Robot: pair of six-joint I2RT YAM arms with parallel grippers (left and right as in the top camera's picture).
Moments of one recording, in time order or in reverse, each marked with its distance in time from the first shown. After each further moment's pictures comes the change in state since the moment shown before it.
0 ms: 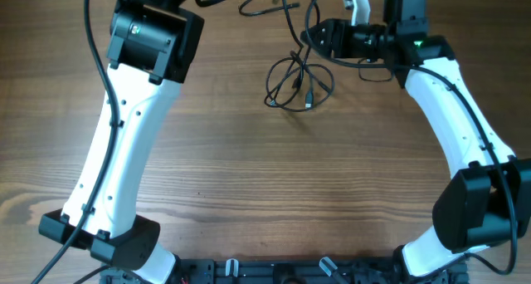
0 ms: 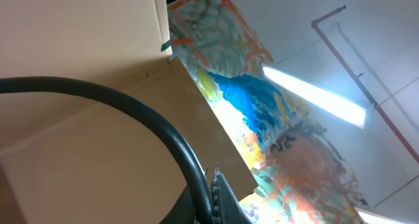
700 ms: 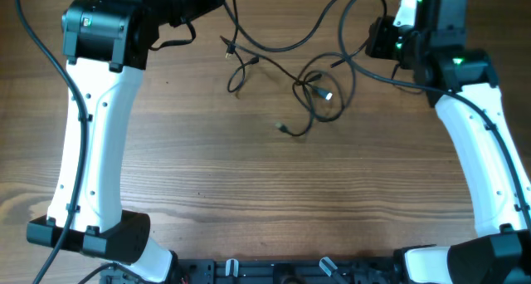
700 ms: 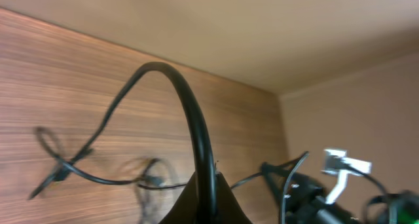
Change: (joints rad) left arm 0.182 -0.003 0.018 -1.093 -0.214 0.832; right arm -0.022 -0.221 -0.003 -0.225 0.667 -0.051
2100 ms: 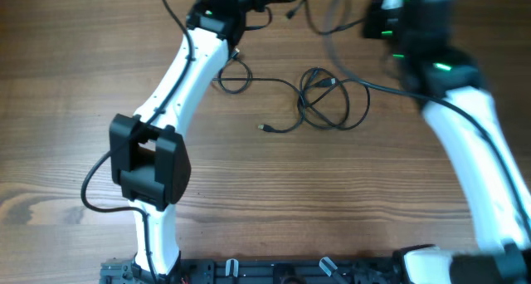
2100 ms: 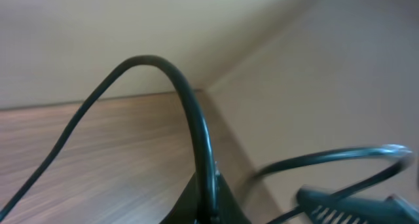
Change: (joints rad) left arm -0.156 0.367 -0.233 1.009 0.309 -0.075; right arm 0.048 -0.056 -0.001 0.209 0.229 -0.035
